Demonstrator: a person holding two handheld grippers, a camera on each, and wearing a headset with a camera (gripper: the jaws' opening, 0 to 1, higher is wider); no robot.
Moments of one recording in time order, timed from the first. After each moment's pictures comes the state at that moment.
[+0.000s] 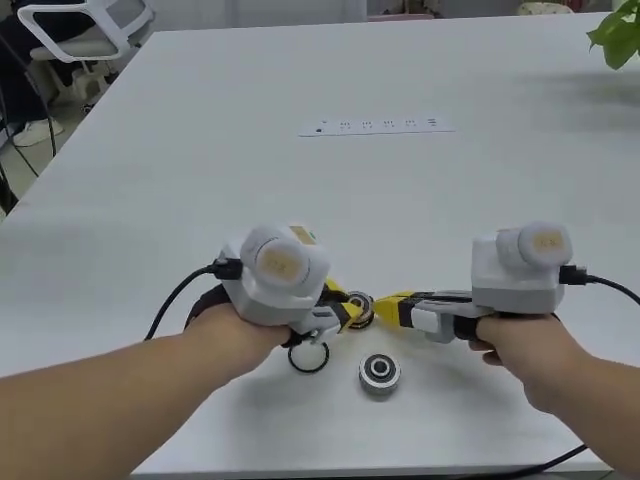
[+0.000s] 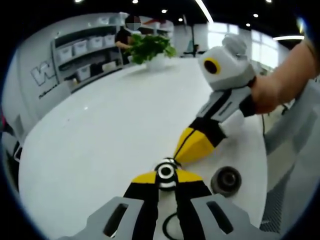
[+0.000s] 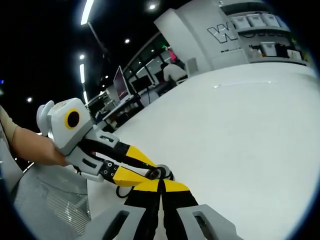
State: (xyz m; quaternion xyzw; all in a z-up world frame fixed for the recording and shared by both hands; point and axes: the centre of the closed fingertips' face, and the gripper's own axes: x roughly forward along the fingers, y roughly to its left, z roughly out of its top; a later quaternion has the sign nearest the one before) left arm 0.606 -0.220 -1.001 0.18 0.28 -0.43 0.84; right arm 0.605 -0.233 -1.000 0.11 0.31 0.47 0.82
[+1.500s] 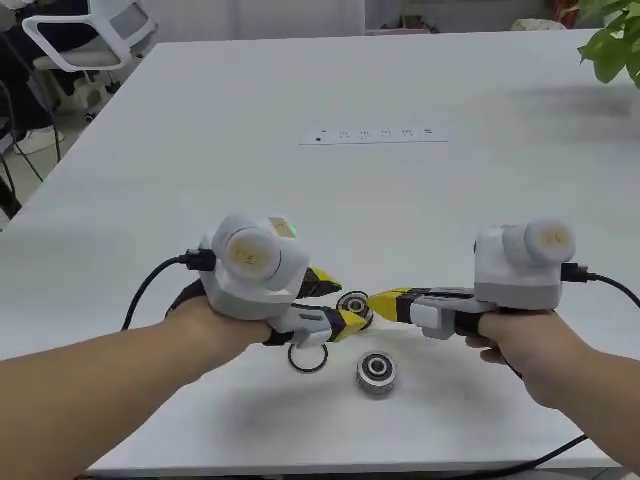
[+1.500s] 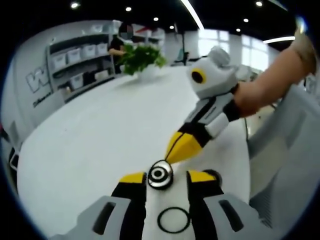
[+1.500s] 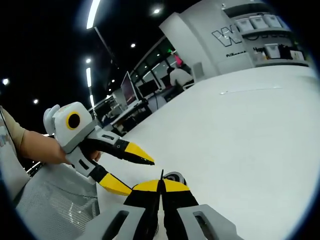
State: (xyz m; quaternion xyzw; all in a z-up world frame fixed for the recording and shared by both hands) left arm 0.585 -0.216 -0.968 0.17 0.25 -0.47 0.83; right arm 0.594 -0.229 -0.978 0.13 0.29 0.50 0.81
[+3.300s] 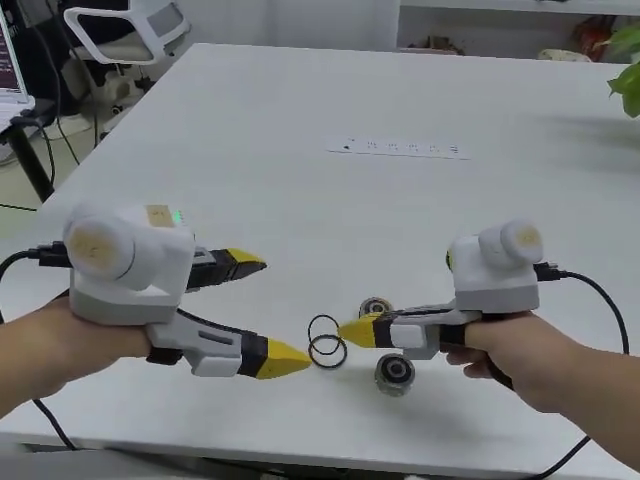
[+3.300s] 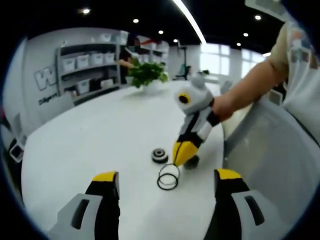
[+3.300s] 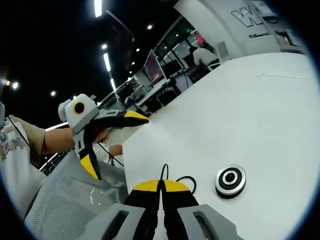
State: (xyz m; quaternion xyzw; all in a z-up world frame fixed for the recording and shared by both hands) left arm 0.528 -0.134 -0.920 0.12 0.21 -0.47 0.85; right arm 0.540 -0.170 -0.971 0.11 0.35 0.59 0.72
